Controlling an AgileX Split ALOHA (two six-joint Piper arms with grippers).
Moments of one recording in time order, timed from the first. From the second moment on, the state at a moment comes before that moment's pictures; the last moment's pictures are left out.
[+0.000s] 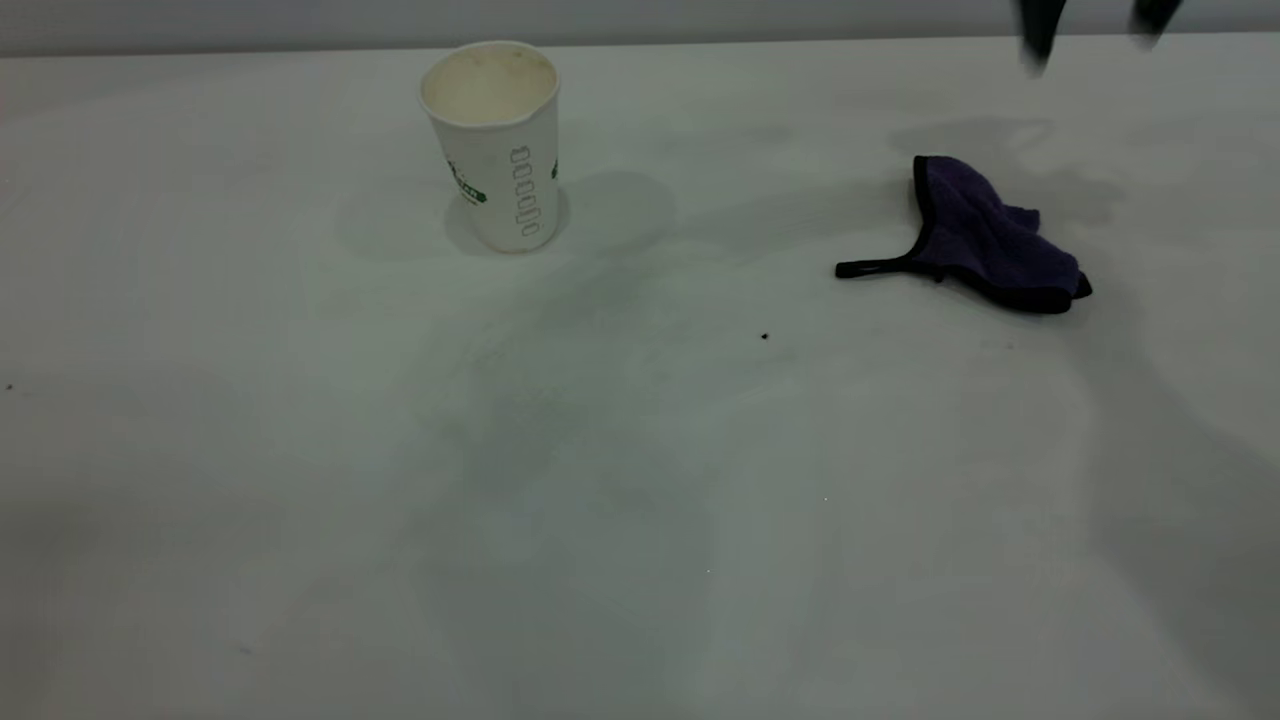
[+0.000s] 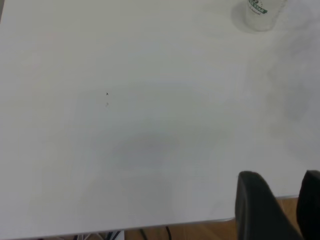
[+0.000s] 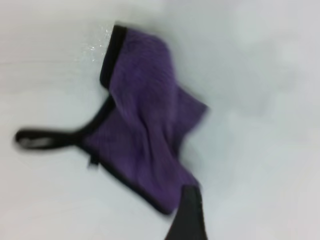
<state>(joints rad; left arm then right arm) -0.04 -0.02 -0.49 -0.02 1.13 0.04 0.16 2.36 -1.99 -0.13 1.16 0.07</state>
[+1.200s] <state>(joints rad) -0.04 -0.02 -0.49 -0.02 1.13 0.04 0.30 1.10 -1.07 -0.14 1.24 0.11</state>
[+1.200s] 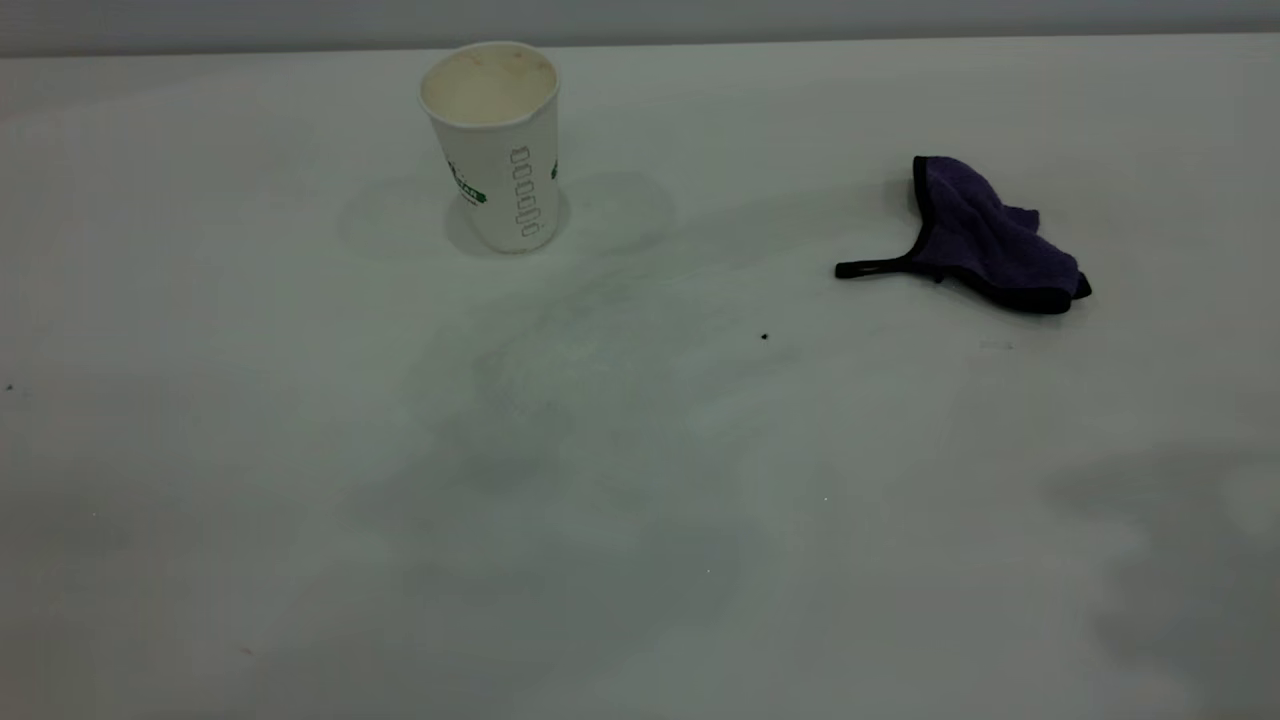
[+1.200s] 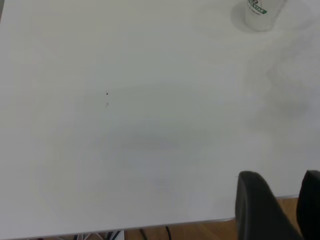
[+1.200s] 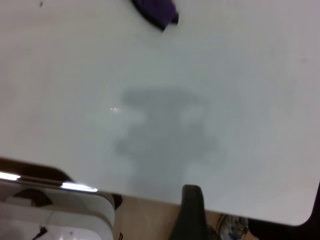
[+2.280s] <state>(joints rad) -0.04 -0.02 -0.49 -0.02 1.13 0.04 0.03 0.17 -0.48 0.09 1.13 -0.13</state>
